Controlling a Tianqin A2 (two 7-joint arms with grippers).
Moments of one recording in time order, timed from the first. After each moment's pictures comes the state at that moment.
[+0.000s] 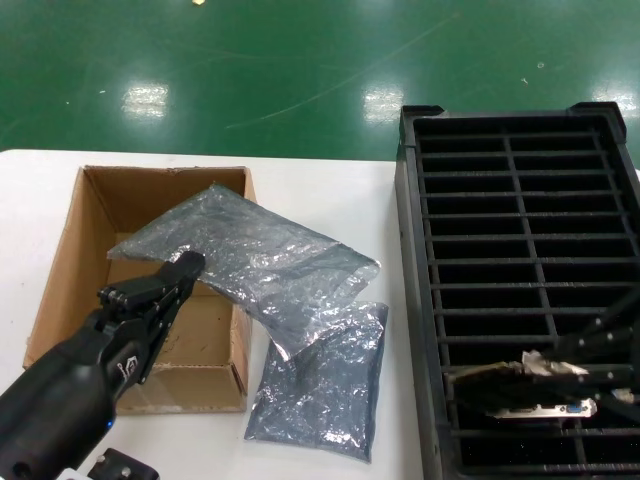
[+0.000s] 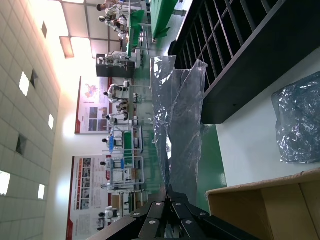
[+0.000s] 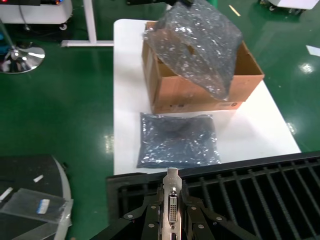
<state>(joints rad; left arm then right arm) 0.25 -0.90 1.73 -2.05 -1.13 -0.14 0.46 0.86 0.97 -1.87 1.87 1.52 -1.49 0.63</state>
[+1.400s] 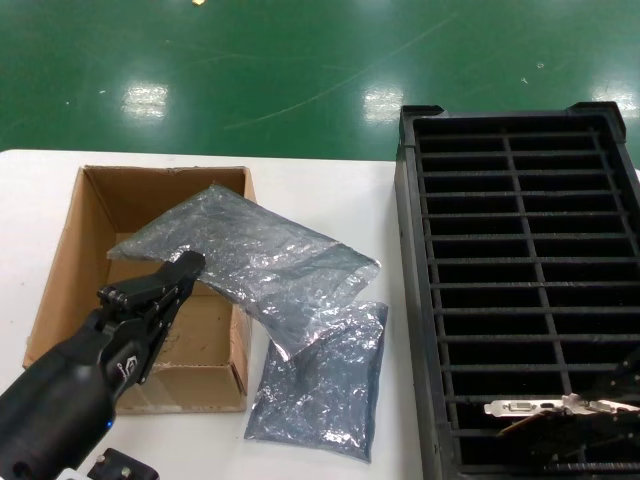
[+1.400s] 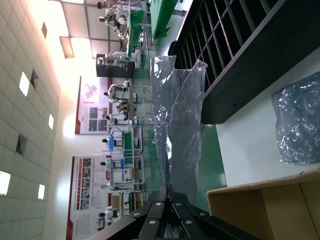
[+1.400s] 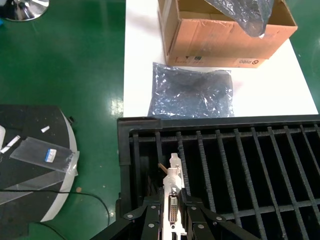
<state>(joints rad) 0.25 -0.90 1.73 -2.05 -1.13 -0.14 0.46 0.77 0.97 -1.88 1.87 1.37 -1.53 0.53</state>
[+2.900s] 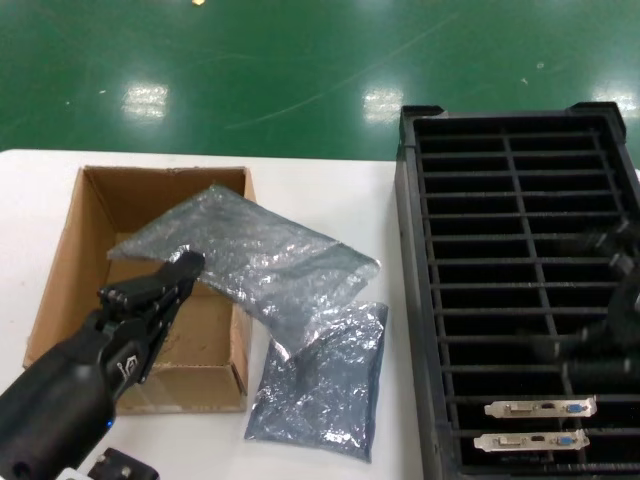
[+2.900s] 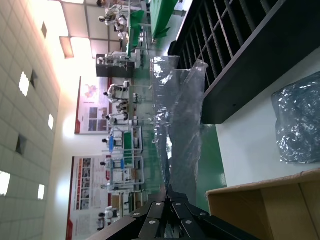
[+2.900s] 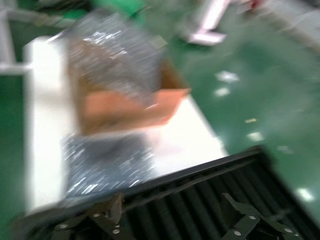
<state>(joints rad) 0.25 -0.90 1.73 -2.05 -1.13 -0.14 0.46 0.50 0.85 -1.63 1.91 1.33 -1.15 0.57</state>
